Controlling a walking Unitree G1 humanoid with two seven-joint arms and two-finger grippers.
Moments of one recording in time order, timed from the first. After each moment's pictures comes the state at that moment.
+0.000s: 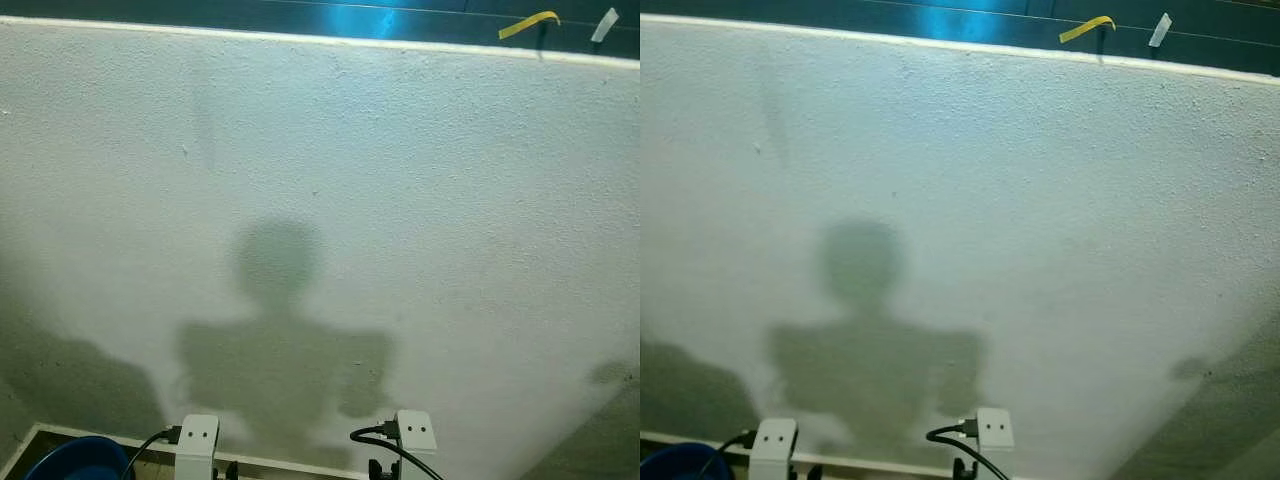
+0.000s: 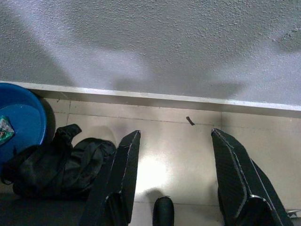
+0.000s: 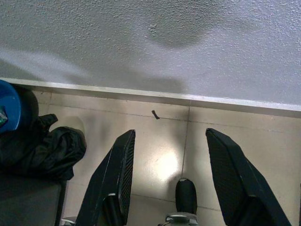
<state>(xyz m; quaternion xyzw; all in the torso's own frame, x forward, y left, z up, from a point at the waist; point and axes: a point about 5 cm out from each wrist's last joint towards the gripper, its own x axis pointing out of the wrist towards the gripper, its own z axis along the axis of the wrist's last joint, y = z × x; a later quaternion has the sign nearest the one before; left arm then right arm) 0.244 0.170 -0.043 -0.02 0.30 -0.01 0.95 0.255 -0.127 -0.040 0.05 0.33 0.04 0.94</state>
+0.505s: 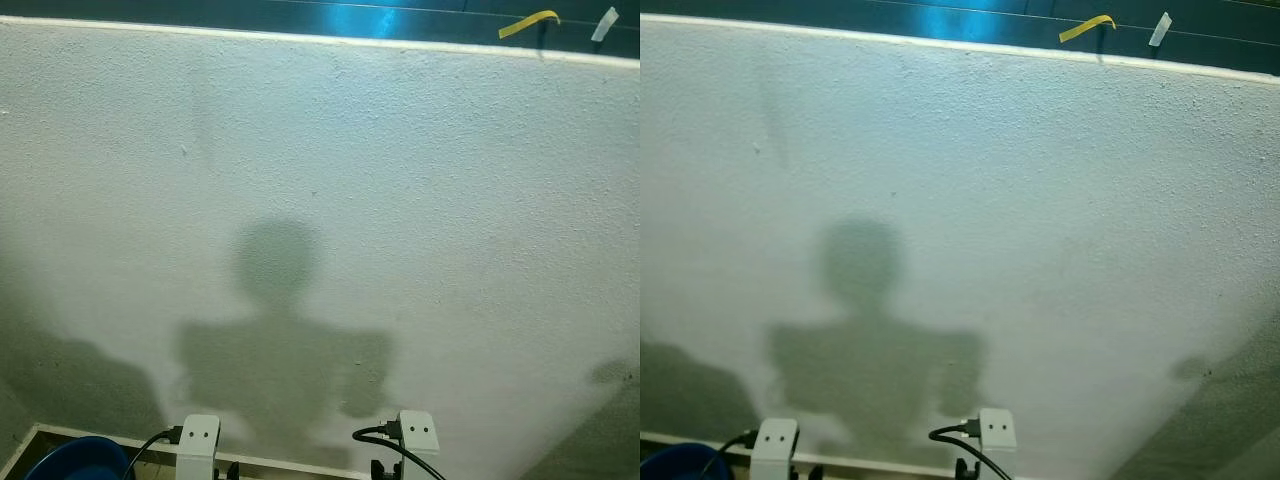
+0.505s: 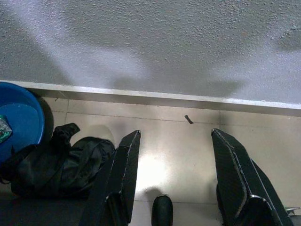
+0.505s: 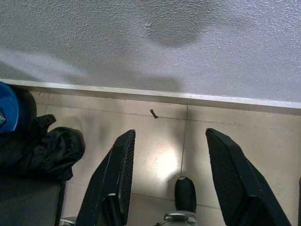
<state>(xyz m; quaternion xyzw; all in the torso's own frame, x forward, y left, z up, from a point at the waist) 0.244 0.169 -0.043 -0.02 0.31 -0.01 0.95 0.255 -0.130 -0.041 0.06 0.33 0.03 0.94</state>
